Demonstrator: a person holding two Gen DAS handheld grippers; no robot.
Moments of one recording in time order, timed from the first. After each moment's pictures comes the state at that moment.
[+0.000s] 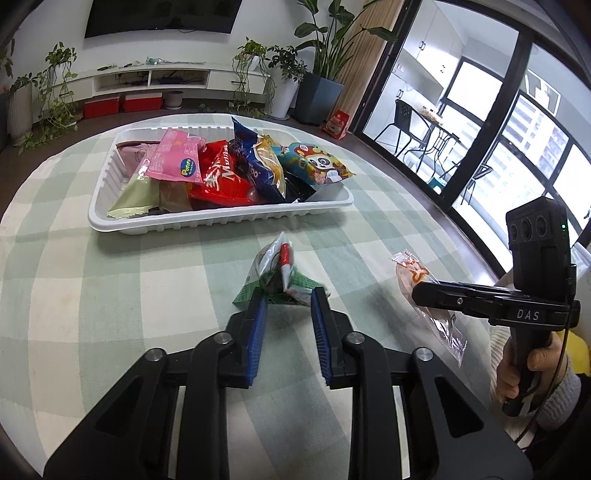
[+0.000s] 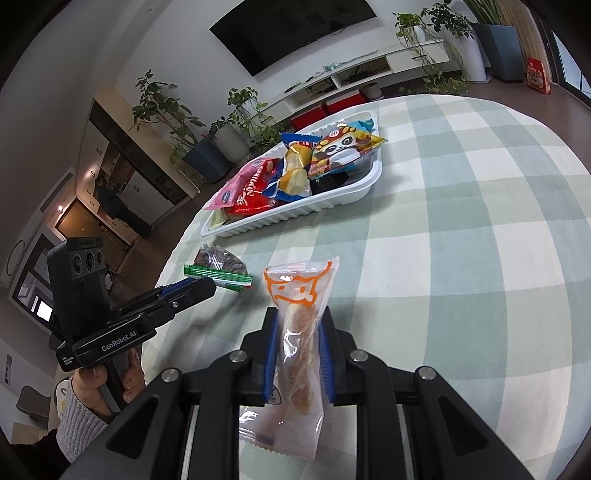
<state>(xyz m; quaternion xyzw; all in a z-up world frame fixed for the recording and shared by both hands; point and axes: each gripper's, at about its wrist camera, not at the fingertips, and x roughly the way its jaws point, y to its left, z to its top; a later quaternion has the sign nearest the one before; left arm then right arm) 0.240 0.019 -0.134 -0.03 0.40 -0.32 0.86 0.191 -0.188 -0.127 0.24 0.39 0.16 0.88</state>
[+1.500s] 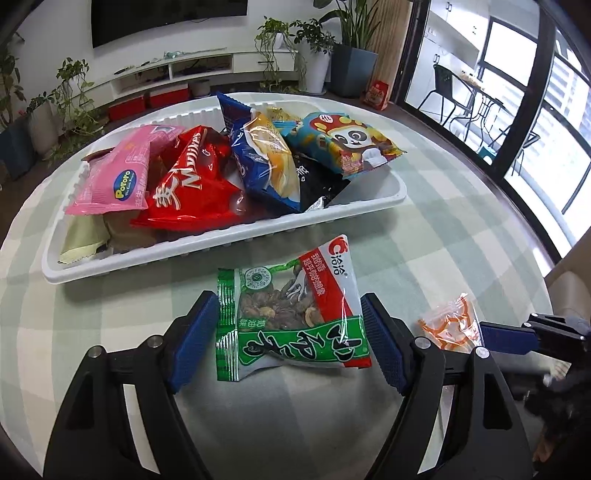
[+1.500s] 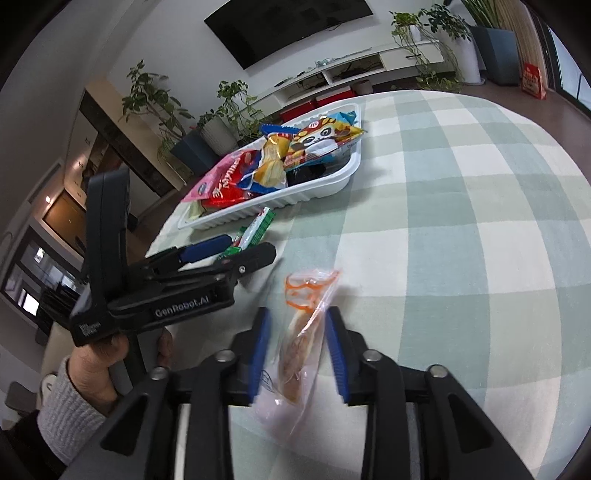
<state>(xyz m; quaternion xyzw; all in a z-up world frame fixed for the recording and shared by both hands) 0.303 -0.067 -0.172 0.06 0.44 -0.23 0.87 0.195 -0.190 -0.138 0.20 0.41 0.13 0.88</state>
